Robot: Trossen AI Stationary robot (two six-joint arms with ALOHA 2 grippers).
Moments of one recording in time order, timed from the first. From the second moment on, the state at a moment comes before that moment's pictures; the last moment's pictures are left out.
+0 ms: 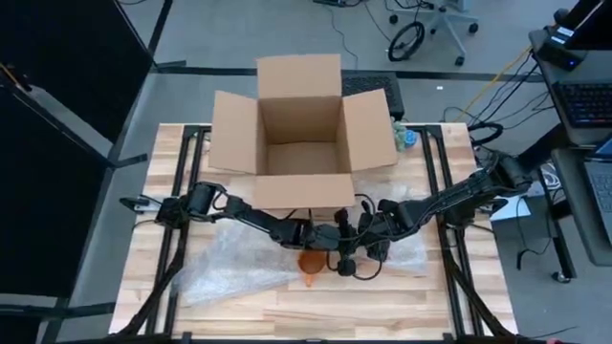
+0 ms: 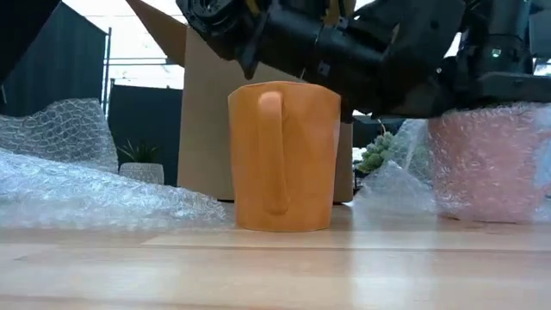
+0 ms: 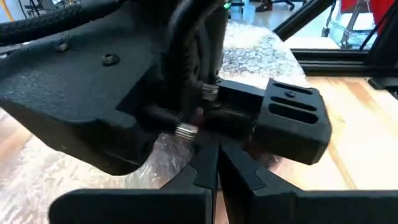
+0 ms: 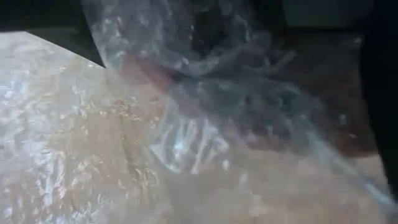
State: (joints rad) left arm -0.19 2.25 1.47 0.41 -0.24 -0.07; right arm 0.31 1.48 0.88 -0.81 0.14 0.60
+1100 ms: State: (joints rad) left arm -0.19 2.25 1.47 0.40 -0.27 -0.07; right arm 0.37 1.45 1.11 -1.05 0.34 0.58
